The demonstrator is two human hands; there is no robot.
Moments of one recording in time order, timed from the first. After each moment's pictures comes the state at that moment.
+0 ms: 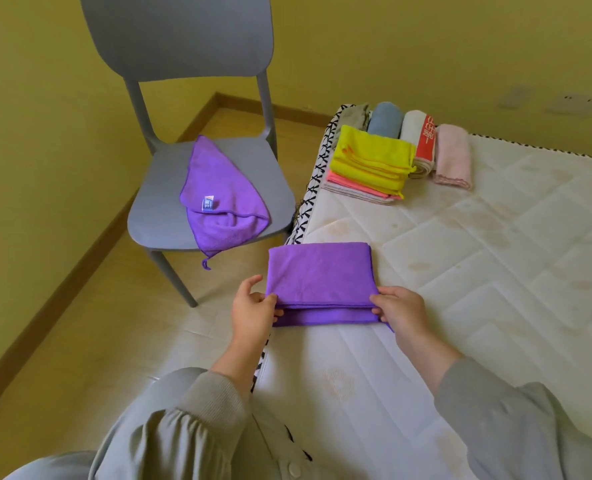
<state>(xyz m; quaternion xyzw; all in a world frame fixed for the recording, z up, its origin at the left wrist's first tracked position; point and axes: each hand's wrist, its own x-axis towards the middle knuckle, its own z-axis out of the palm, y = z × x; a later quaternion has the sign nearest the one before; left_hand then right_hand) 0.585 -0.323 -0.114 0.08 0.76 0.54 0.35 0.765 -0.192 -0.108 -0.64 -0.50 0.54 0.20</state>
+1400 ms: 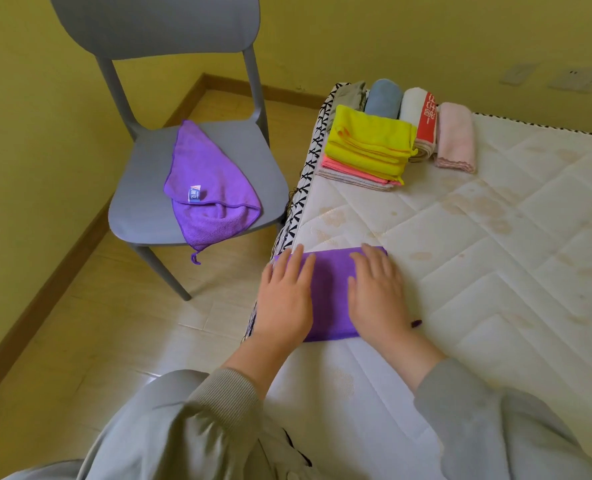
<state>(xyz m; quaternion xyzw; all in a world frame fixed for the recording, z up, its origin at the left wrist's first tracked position) 0.607 -0.292 -0.129 0.58 0.79 0.18 -0.01 0.741 -0.203 -0.116 -0.45 -0.88 0.01 0.13</state>
